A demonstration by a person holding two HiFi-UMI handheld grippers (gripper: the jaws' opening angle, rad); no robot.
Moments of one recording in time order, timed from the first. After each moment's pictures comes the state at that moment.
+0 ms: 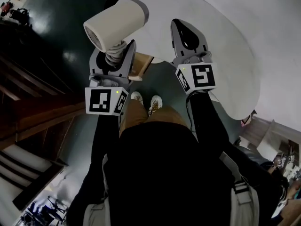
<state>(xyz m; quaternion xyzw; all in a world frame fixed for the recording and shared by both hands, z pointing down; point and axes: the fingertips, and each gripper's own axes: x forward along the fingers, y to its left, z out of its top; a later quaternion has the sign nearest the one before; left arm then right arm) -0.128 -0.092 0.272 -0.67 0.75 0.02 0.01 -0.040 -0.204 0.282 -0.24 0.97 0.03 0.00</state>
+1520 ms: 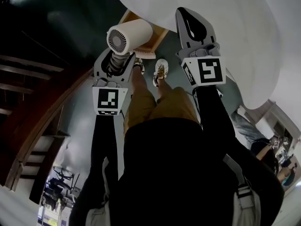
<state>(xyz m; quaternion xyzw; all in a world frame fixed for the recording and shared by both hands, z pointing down) -0.147 -0.023 0.463 -0.69 0.67 -0.20 -0.20 -0.089 -0.188 0.391 -0.21 0.97 -0.02 -0.11</state>
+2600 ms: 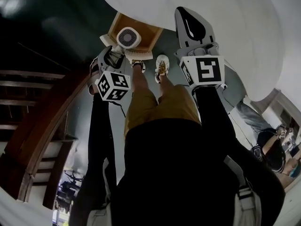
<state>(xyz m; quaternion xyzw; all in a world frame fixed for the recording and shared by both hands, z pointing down) -0.163 -0.002 0.582 -0.65 0.52 -0.50 -0.23 -0.067 -0.205 0.413 -0.27 0.95 -0.05 -0.13</state>
